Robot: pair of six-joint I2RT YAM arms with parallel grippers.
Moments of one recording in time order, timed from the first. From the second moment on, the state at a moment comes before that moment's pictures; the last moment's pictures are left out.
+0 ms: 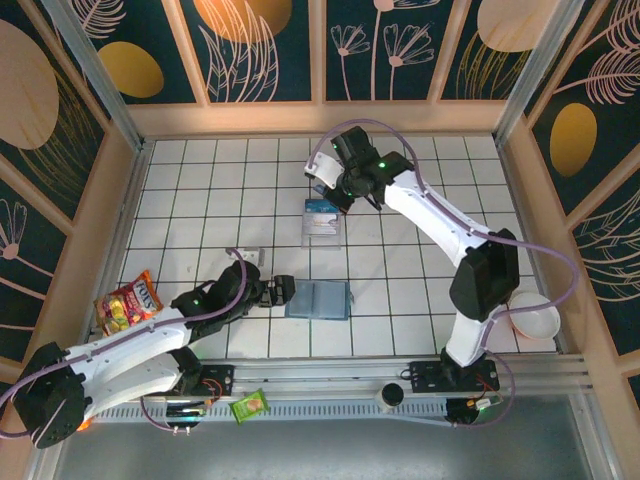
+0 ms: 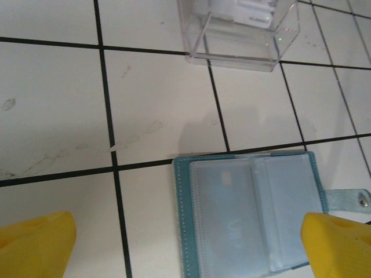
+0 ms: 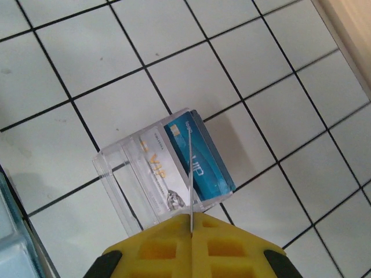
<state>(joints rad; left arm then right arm) -0.83 0.95 0.42 -0.22 -0.15 -0.75 0.64 1.81 1.72 -0.83 -0.10 -0.54</state>
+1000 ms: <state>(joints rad) -0.77 1.09 0.51 -0.22 -0.08 -0.70 0.63 2.09 1.95 -0.95 -0.13 -0.88</state>
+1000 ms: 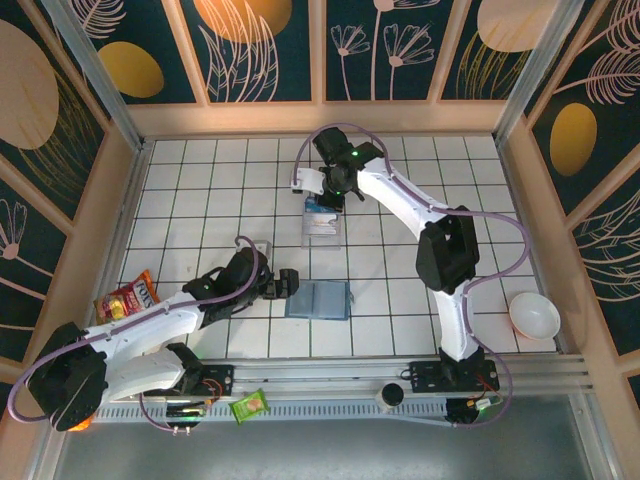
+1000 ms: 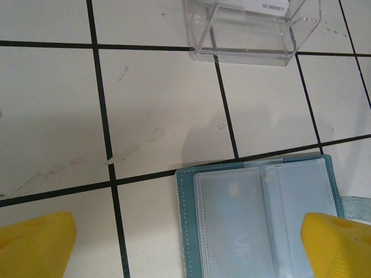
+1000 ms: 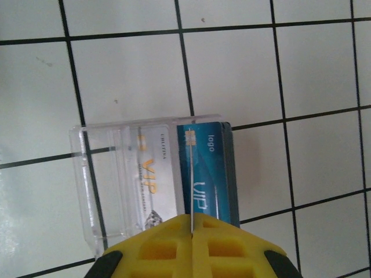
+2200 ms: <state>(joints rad) -0.76 1.10 0.50 -0.22 -0.07 -0.69 0.66 2.09 1.78 -0.74 -0.03 -0.91</state>
